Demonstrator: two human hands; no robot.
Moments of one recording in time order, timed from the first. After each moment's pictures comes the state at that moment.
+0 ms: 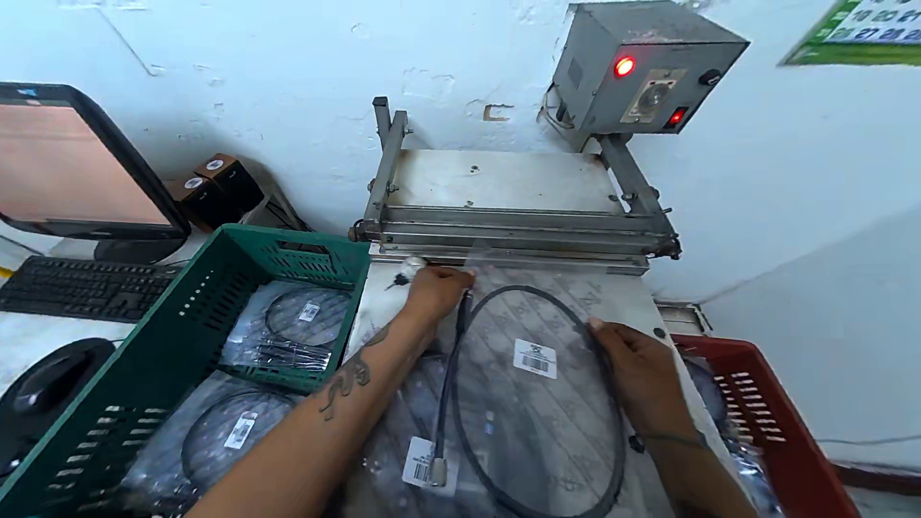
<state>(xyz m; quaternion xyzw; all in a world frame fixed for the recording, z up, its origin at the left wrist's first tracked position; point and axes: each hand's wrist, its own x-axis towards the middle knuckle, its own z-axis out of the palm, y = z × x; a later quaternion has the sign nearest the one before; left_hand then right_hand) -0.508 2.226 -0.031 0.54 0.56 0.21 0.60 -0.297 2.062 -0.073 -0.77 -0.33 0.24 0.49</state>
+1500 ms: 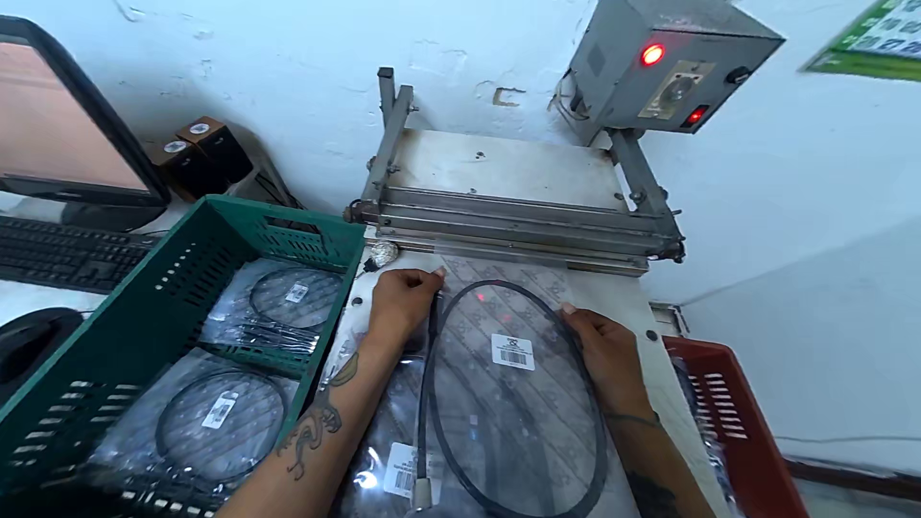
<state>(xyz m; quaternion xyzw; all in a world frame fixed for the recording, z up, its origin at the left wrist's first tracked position) -0.545 2.205 -0.039 0.57 0.60 0.26 0.49 -0.314 2.087 -0.073 -0.75 -0.32 0.27 0.51</state>
